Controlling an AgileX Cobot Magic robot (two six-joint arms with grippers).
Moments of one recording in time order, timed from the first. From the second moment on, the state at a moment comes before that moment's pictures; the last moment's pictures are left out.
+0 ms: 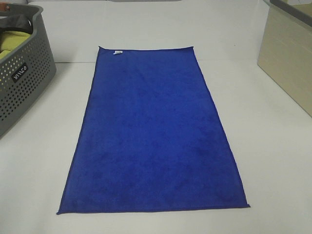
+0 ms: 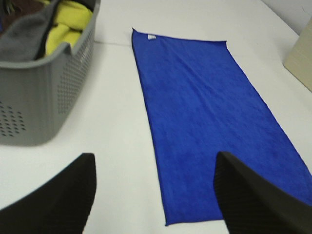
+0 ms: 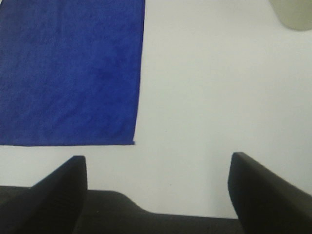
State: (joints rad) left arm 0.01 0.22 -0.53 -0.31 0.83 0.01; right arm -0.02 0.35 -0.54 0.24 1.04 -0.03
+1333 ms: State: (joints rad) left arm 0.01 1.67 -0.53 -1.12 0.57 0.88; right arm -0.02 1.55 -0.55 0.89 0.61 -0.67
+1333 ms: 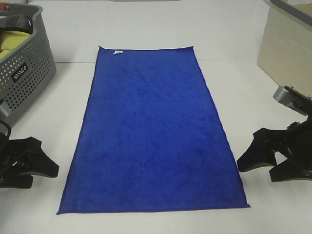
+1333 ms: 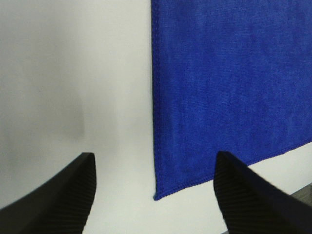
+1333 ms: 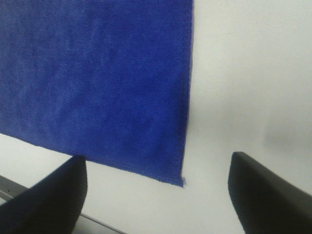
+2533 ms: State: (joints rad) left arm -0.17 1.94 -0.69 -1.41 0.57 1.08; right arm 0.12 1.88 -0.69 1.12 0.58 -0.81
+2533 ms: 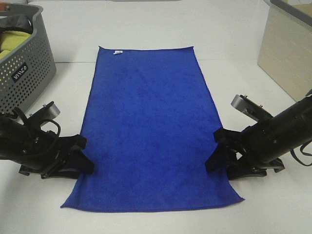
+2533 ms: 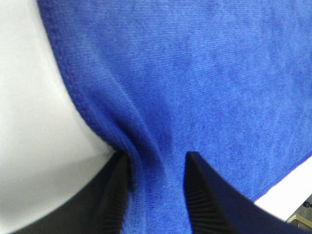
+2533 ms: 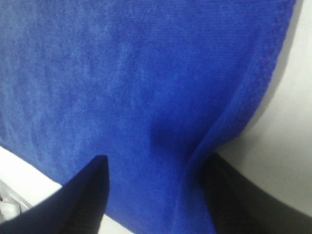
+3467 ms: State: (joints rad) left arm -0.17 1.68 -0.51 -1.25 0.62 0.99; right arm 0.12 1.62 -0.54 1.00 0.63 -0.64
